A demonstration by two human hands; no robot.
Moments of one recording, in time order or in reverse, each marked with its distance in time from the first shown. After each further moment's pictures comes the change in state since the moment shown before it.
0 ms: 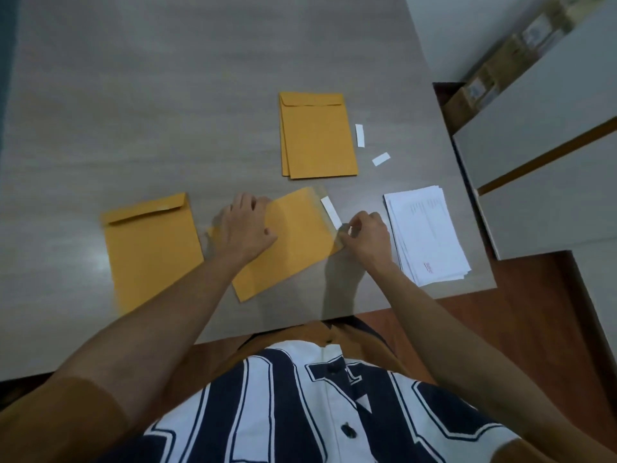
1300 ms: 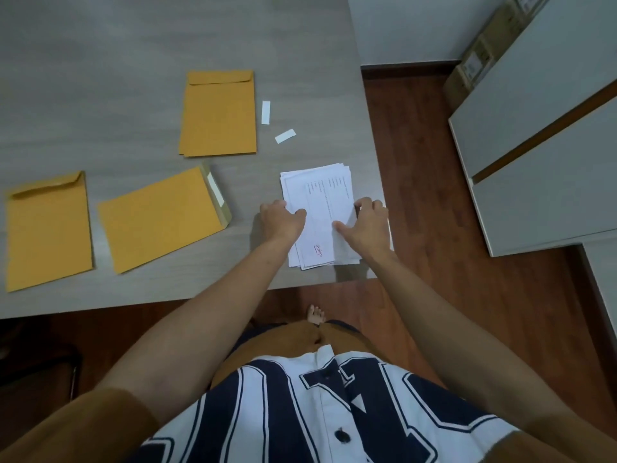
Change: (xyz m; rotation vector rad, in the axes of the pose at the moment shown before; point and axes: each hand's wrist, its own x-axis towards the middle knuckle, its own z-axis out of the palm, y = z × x) left_hand 0.005 0.327 0.061 -0.656 -0.092 -0.647; right_hand 0.035 0.215 -0.122 -0.003 0.013 -0.030
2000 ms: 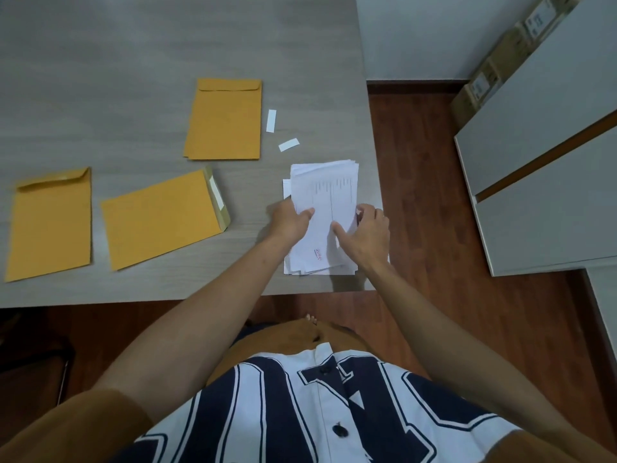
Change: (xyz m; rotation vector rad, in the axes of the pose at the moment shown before) left_hand -0.004 0.024 0.005 -0.316 -0.089 0.119; right_hand 0.002 0.000 -0.003 0.086 0.076 -0.009
